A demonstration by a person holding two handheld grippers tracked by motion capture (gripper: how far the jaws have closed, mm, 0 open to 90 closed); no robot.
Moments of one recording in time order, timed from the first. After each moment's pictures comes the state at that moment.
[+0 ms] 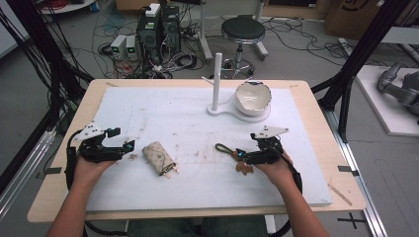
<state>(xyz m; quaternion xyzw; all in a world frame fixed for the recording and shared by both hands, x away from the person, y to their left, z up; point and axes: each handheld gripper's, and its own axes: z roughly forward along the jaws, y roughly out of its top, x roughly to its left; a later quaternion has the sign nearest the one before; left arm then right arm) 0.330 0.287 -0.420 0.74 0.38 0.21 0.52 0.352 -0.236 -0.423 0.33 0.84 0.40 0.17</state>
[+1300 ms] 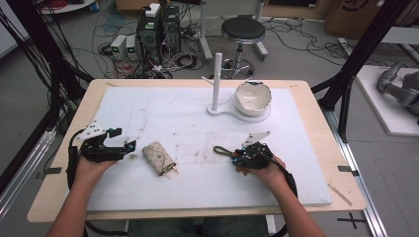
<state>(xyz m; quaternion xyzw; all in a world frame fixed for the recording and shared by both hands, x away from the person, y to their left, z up) 0.333 0.283 -0.421 0.74 0.38 0.20 0.51 0.351 -0.213 -0.443 0.29 0.89 0.33 0.12</state>
